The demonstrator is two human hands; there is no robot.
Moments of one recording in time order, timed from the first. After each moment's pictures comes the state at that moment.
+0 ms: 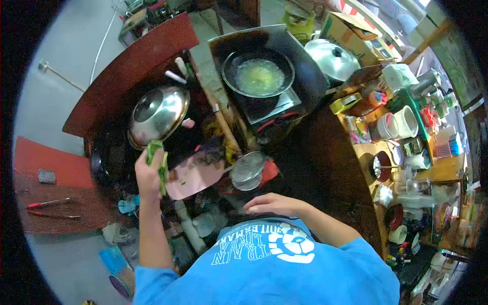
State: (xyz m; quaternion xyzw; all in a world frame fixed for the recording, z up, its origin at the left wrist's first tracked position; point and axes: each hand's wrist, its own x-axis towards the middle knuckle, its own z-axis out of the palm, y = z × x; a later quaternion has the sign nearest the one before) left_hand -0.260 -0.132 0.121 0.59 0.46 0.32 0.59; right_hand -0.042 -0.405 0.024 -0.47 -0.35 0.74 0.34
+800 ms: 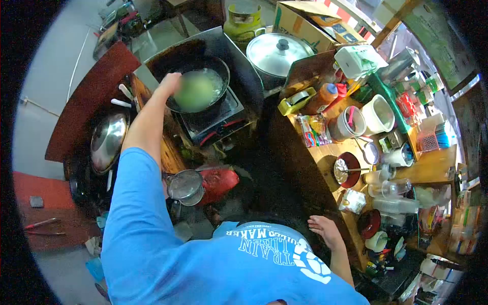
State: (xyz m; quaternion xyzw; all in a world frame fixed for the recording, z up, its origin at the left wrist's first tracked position) left_hand 0.164 0.028 -0.027 0.96 0.27 -0.05 0.04; right_hand 0.125 -0.757 -0.030 -0.68 0.13 0.49 0.53
